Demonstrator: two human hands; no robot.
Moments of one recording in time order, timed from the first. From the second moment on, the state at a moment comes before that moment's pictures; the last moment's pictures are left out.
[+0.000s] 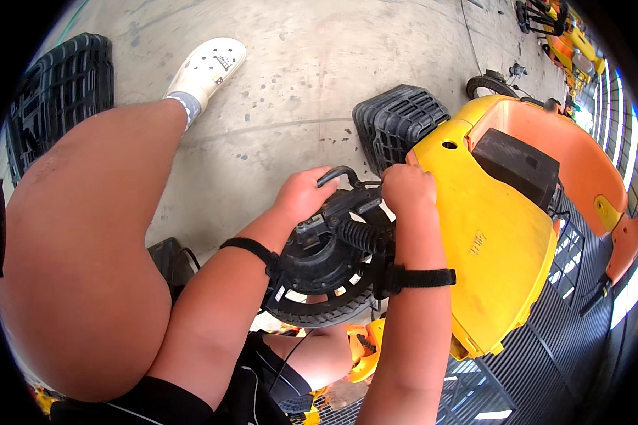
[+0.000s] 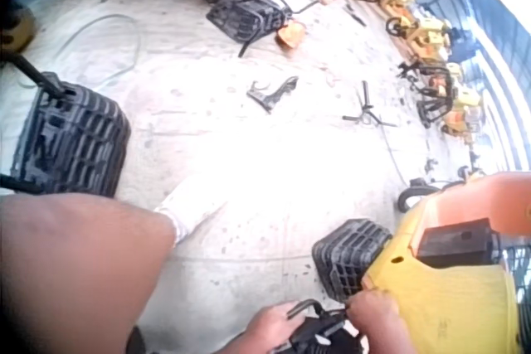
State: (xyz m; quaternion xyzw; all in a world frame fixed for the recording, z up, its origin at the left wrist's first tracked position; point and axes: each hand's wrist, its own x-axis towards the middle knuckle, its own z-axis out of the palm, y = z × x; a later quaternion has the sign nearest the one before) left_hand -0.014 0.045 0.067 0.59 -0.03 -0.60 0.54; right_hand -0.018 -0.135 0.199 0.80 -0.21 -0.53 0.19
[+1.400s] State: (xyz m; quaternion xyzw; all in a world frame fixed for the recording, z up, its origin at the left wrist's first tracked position) left_hand -0.020 0.048 0.059 0.49 0.08 -0.62 0.60; right_hand 0.003 -0.091 0.232 0.83 -0.31 -0.41 0.22
